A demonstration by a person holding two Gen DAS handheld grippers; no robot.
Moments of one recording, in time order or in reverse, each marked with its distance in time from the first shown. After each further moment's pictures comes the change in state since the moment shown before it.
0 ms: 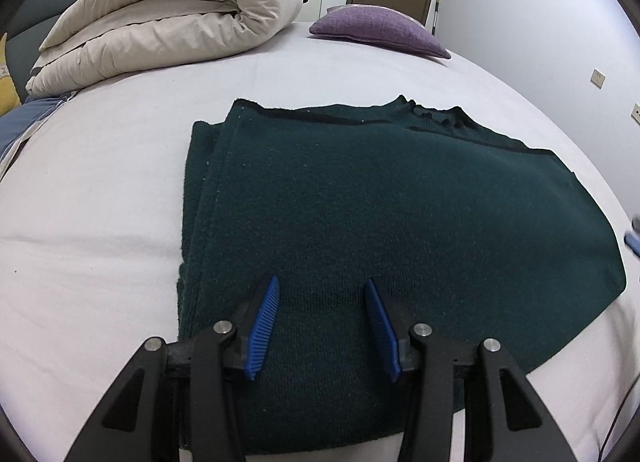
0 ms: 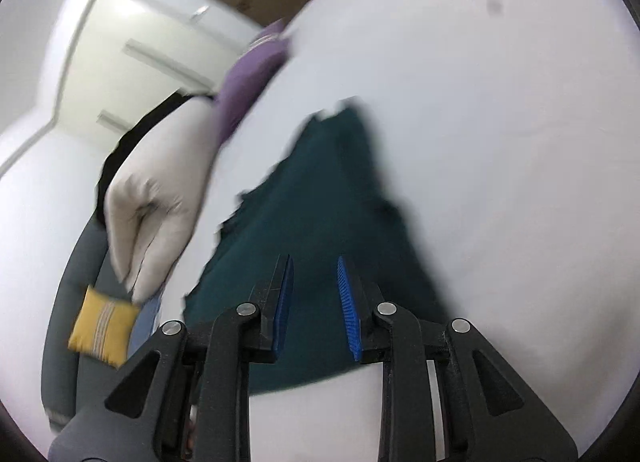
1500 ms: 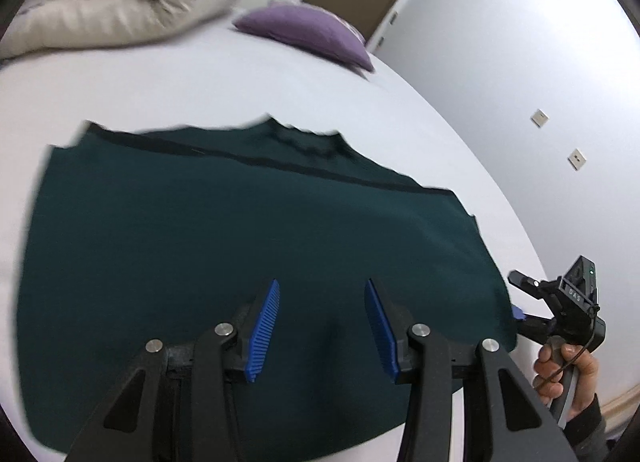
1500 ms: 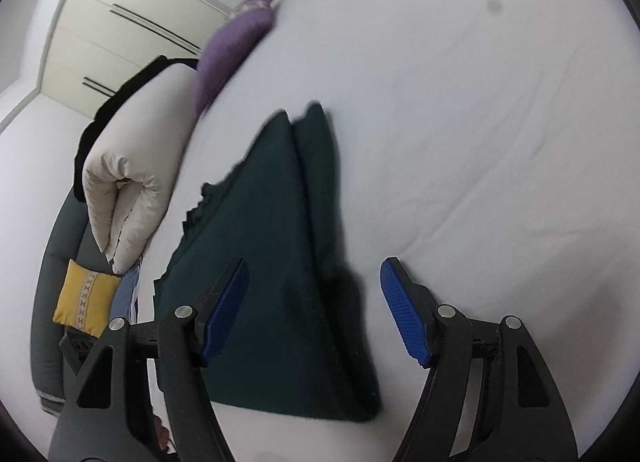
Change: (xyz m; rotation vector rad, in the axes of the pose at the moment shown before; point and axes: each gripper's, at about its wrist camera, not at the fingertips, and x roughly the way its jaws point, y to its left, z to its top) left arm 0.017 -0.091 0.055 -0.106 0.050 -0.367; right arm 0.057 -0.045 0.031 0.008 0.139 -0.068
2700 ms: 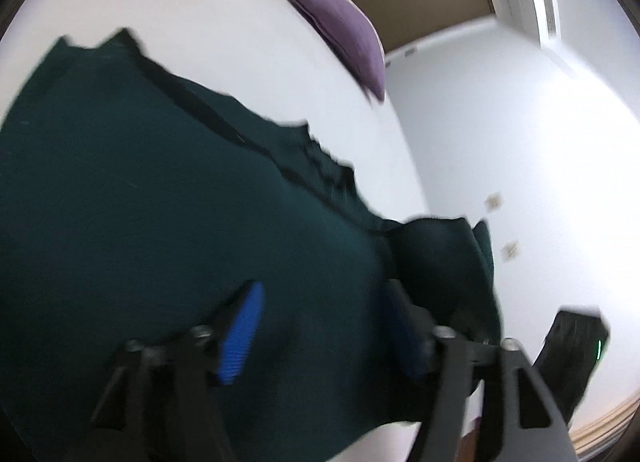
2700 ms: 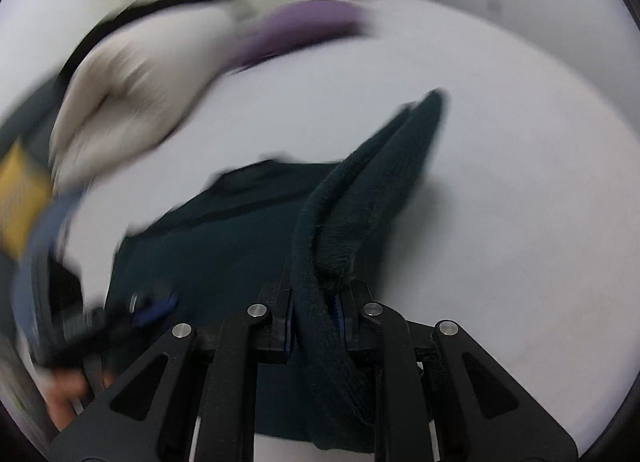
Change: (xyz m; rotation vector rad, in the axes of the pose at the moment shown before) left arm -0.015 0.113 0.020 -0.446 0.021 -0.364; right arm 0.080 0.247 -0.078 -0.561 -0.024 -0.268
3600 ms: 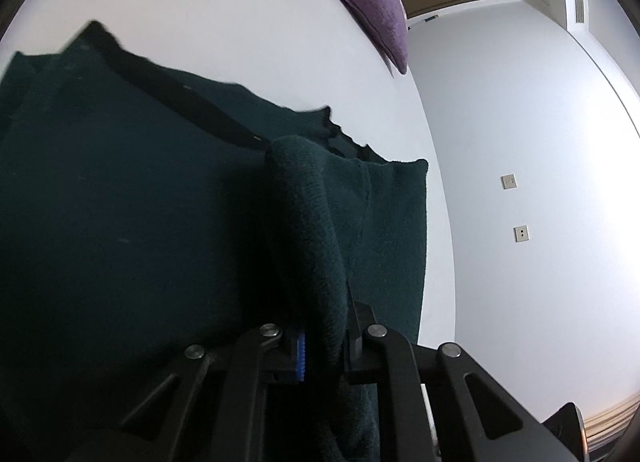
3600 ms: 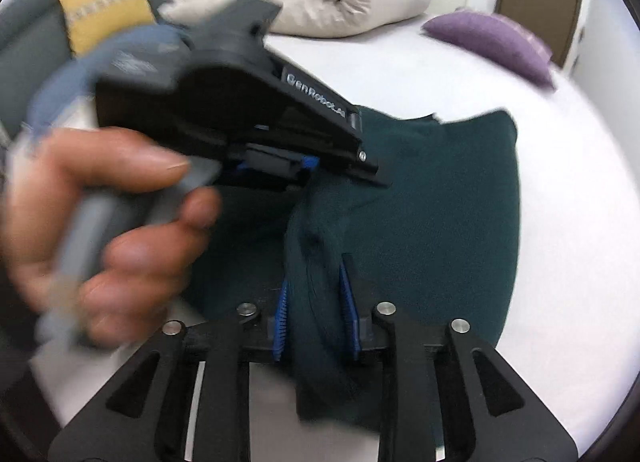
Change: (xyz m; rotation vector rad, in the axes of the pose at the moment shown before) left arm 0.020 0.001 0.028 0.002 0.170 0.087; right arm 0.026 0.155 -0.058 -0.479 0.131 0.170
